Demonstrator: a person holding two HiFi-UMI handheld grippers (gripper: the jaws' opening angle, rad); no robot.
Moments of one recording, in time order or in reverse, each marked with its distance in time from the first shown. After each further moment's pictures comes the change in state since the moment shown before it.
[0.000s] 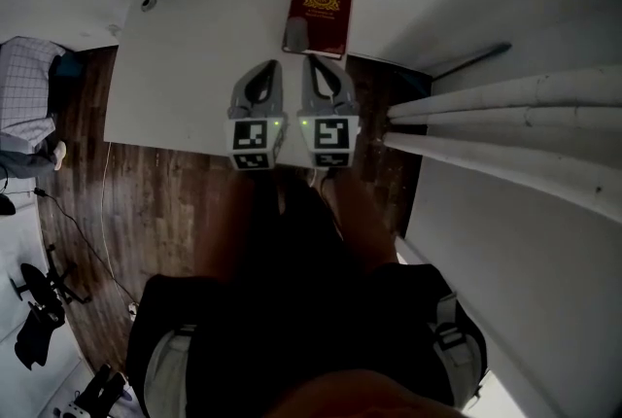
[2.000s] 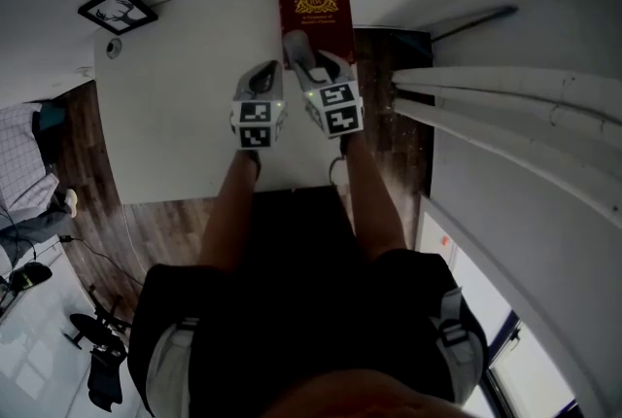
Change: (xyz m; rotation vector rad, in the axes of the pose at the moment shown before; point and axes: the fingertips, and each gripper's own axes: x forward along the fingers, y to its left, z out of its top) left arm 0.148 0.068 -0.128 0.003 0.394 -0.246; right arm 0.147 -0.023 -0.155 0.238 0.500 -0.001
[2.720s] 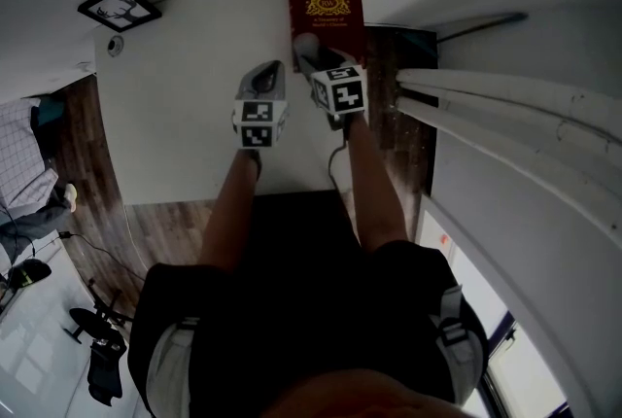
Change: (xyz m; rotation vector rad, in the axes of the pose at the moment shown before) left arm 0.012 0.024 -0.010 -0.018 0.033 -0.013; right arm 0.054 -0.019 -0.026 0.114 0.178 0.008
